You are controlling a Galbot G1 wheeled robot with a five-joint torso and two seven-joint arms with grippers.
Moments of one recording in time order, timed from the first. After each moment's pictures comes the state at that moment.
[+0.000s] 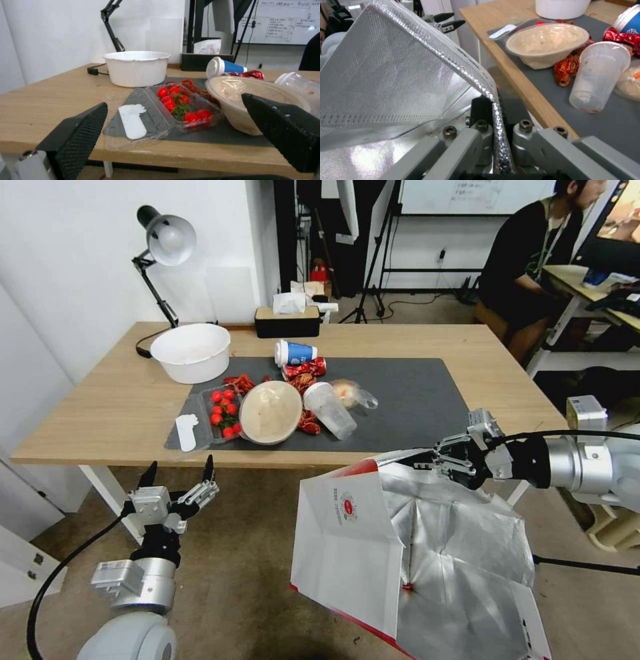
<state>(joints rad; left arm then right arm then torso) 1.71 -1.50 -0.65 -2.27 -0.23 0.00 -0.02 -1.16 0.21 0.48 2.12 1.17 -0.32 -0.74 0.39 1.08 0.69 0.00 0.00</state>
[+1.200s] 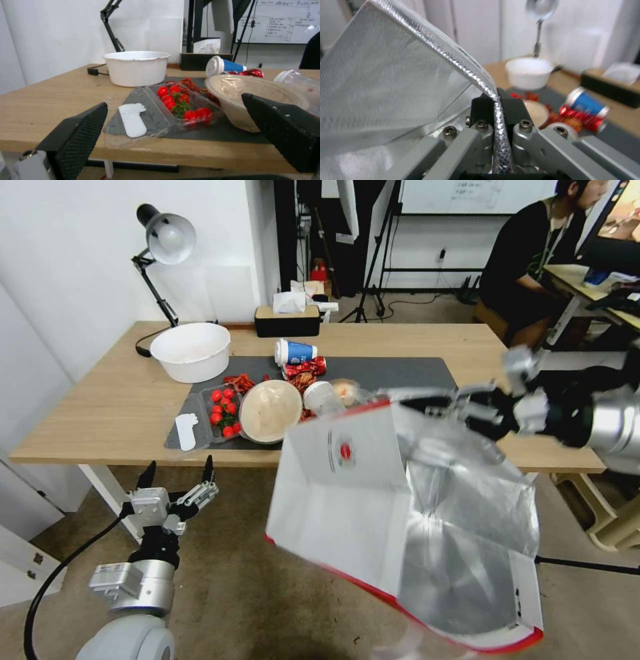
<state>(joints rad) 1.72 -1.49 -0.66 -2.28 -0.22 -0.01 -0.02 -1.21 0.18 0.64 2.16 1.31 -0.34 -0.69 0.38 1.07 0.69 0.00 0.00</state>
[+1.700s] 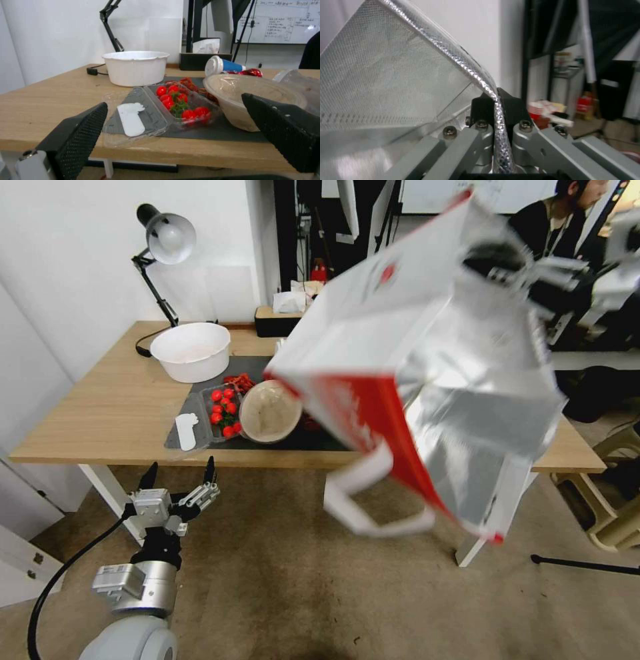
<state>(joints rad) 1.73 -1.50 -0.64 -2.27 -0.21 -0.02 -0.02 -0.92 0.23 0.77 2.10 1.61 -0.39 -0.30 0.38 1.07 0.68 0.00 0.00</state>
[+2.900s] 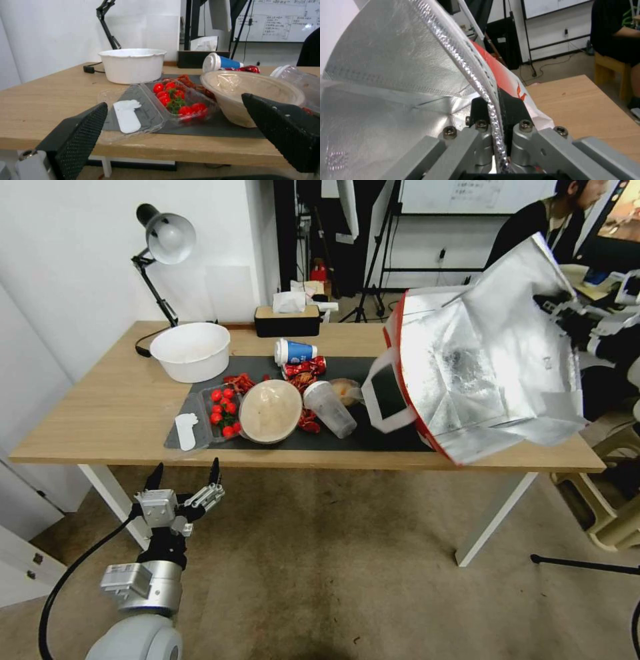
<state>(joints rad) 1.72 -1.51 -0.63 -2.25 -0.19 -0.03 -0.01 -1.04 0.52 0.80 2.16 1.58 -0.46 0.47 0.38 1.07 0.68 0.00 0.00</state>
